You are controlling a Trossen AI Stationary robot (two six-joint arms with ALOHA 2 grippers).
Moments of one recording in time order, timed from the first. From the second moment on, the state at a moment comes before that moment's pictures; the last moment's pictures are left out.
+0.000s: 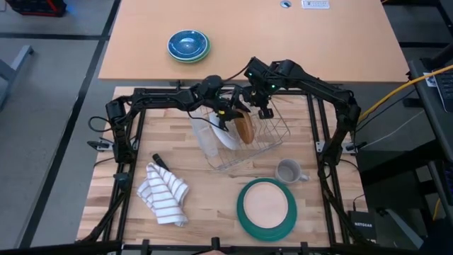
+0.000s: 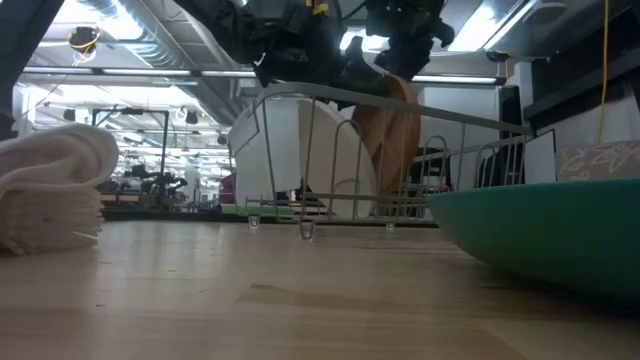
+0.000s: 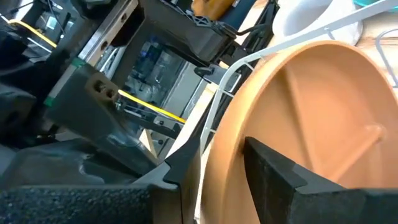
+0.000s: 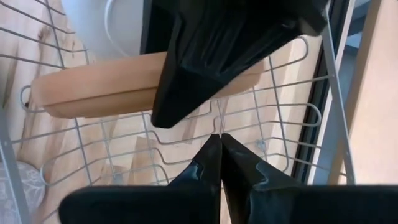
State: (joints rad) left arm 0.41 1.86 1.36 0.18 0.55 1.21; right arm -0.46 1.77 1.87 -1.29 -0.15 -0.71
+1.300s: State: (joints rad) left arm 0.40 1.87 1.53 -0.28 0.54 1.13; right arm -0.46 1.76 1.87 -1.31 -0.14 -0.71
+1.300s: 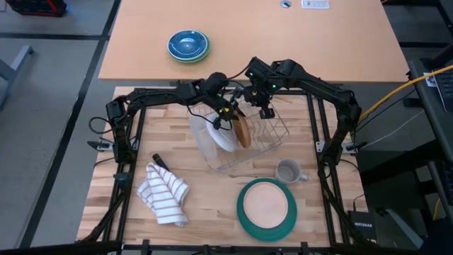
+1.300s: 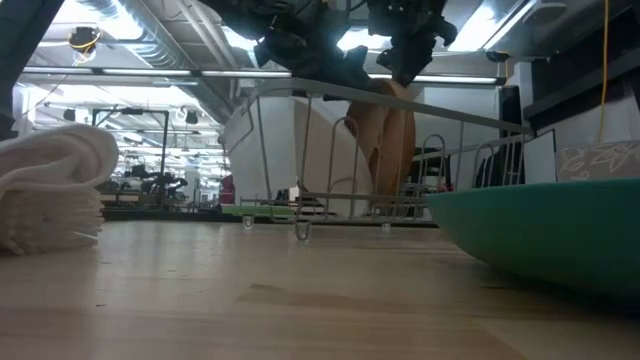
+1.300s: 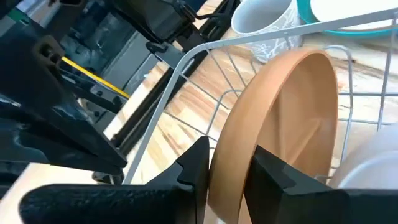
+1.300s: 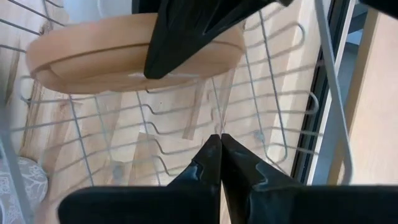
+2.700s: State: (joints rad) left arm 0.32 1.86 1.54 -0.34 0.22 1.01; right arm -0.46 1.76 1.87 -1.31 -0.14 -0.71
